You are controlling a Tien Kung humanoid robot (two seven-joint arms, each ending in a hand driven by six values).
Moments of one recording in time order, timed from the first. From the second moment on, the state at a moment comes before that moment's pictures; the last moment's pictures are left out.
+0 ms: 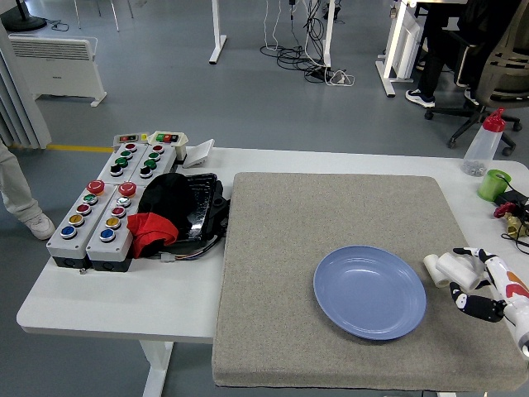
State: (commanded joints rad) left arm -0.23 0.01 -1.33 -0.27 1.43 0.11 0.52; right arm 0.19 -0.30 1.22 1.53 -1.77 -0.18 -0.30
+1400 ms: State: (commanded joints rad) left arm -0.23 0.01 -1.32 -0.27 1.42 0.12 0.52; right arm 0.38 -0.33 1.04 1.45 -1.80 -0.11 -0.27
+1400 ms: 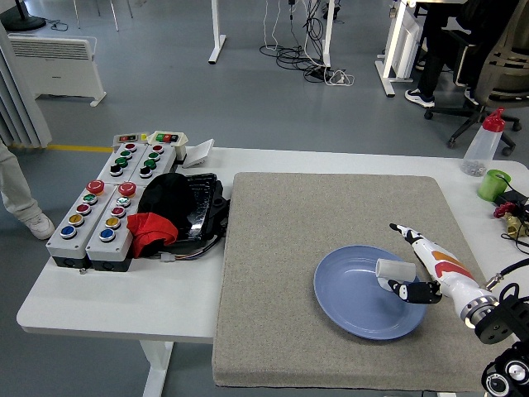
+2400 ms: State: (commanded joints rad) left arm -0.23 0.01 -1.31 -0.27 1.40 0.12 0.52; right arm 0.48 -0.37 1.06 1.16 -1.71 0.02 -0.28
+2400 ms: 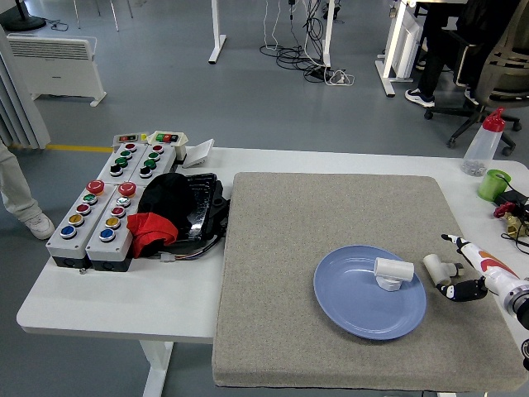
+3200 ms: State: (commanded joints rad) left arm -0.22 0.00 -1.31 -0.27 1.41 0.12 0.53; right arm 0.55 -0.33 0.99 0.98 -1.64 -0.05 -0.20
